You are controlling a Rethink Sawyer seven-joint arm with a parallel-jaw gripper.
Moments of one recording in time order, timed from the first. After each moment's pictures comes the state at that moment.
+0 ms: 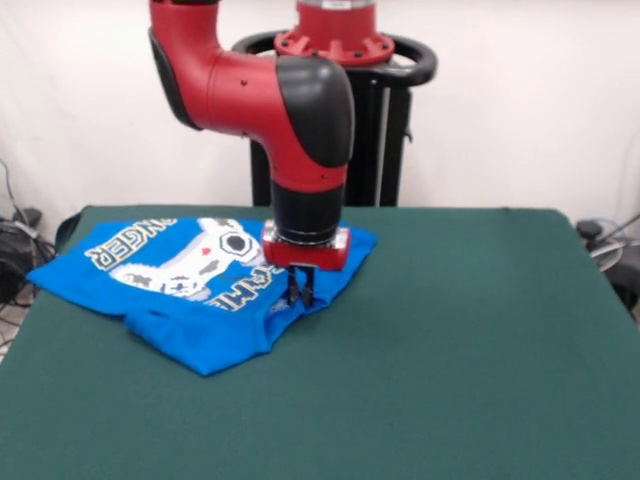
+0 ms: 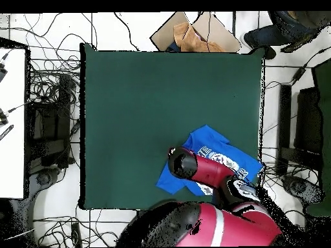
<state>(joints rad) -0.40 -0.42 0.00 1.87 -0.08 0.12 1.52</state>
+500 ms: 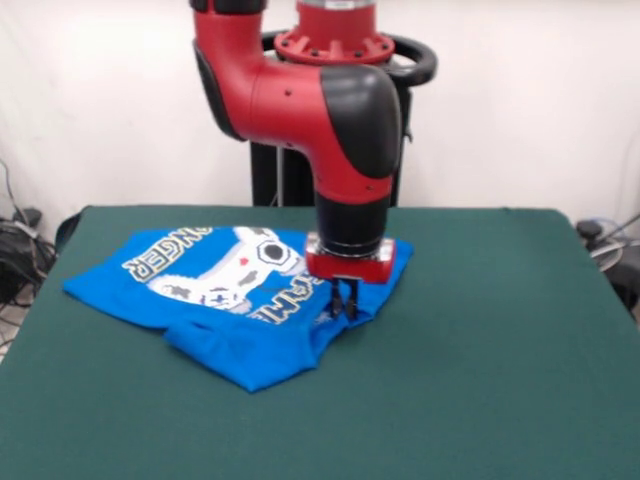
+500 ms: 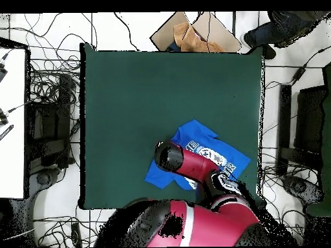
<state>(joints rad) -0.31 -0.42 0.02 1.87 0.07 0.12 1.52</state>
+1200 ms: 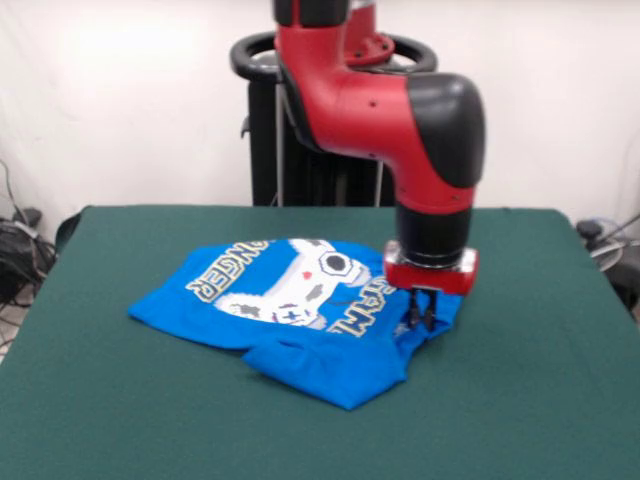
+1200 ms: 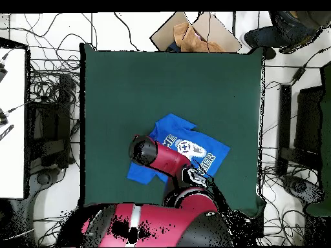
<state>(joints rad) -0.14 -0.41 0.03 1.88 0.29 0.10 1.57</state>
